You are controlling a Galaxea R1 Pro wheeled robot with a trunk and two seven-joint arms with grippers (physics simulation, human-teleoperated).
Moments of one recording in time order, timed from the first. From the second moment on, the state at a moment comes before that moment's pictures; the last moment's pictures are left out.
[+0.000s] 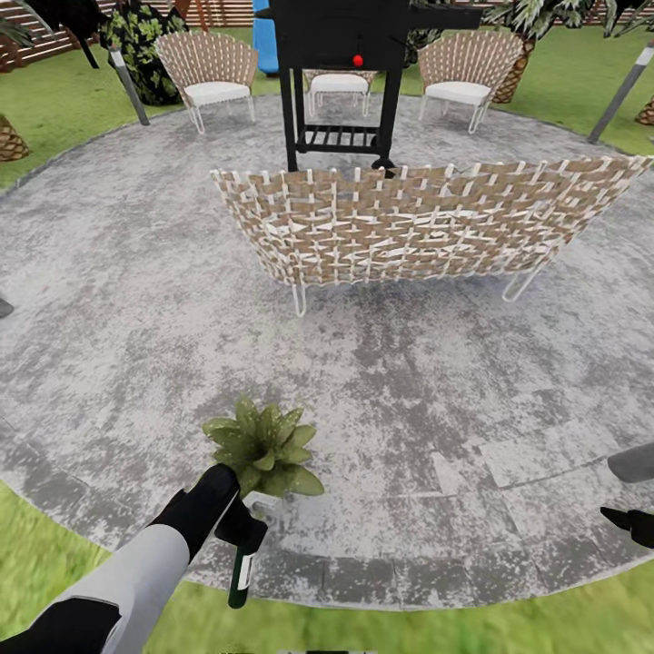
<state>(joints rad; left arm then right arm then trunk) -0.79 -0.04 -0.13 -0.46 -0.41 0.98 -0.58 -0.46 -0.25 -0.97 -1.26 0.63 0.69 0.86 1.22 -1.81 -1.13</state>
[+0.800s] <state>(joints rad) -0.79 -0.05 -0.13 -0.49 -0.40 0.98 -0.58 -0.46 -0.25 -0.97 -1.26 0.63 0.69 0.86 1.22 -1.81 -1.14</state>
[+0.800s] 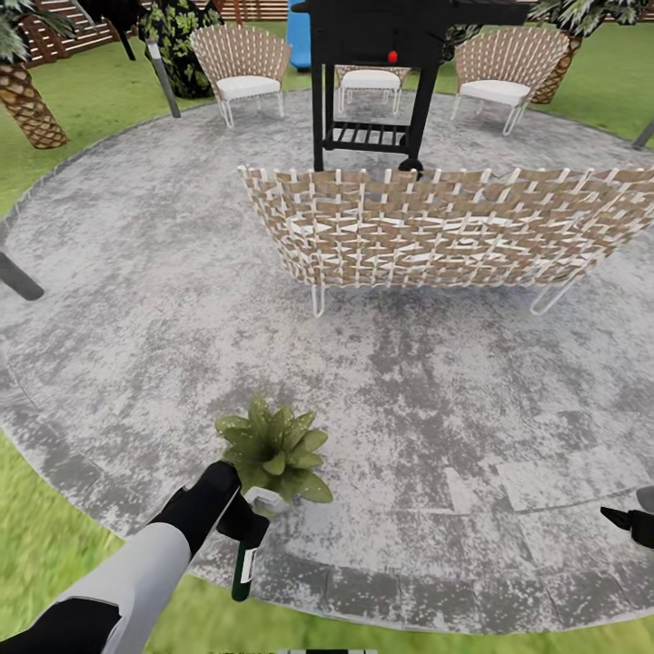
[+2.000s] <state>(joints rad) -0.79 -0.04 -0.06 -0.49 -0.41 0.98 -0.58 -0.46 -0.25 -0.97 -1.26 0.63 0.69 0.86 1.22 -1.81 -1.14</state>
